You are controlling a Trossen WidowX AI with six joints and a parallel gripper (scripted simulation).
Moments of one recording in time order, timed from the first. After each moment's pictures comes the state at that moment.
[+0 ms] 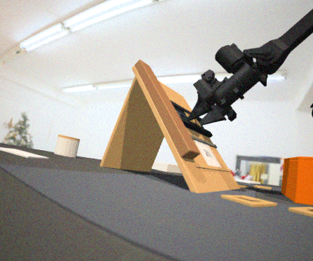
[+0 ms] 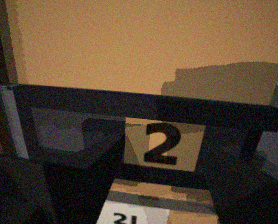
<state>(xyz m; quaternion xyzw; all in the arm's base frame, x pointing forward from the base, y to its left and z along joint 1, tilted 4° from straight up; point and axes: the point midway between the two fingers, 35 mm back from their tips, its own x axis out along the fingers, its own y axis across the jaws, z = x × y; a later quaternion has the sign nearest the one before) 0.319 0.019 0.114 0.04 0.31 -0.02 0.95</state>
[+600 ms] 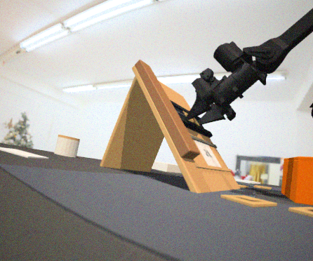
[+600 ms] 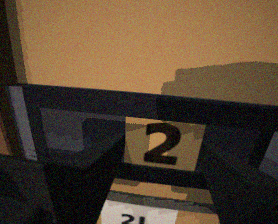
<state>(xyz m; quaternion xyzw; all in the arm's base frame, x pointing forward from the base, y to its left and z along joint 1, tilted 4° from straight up) 0.319 0.027 0.114 0.04 0.31 -0.02 0.95</state>
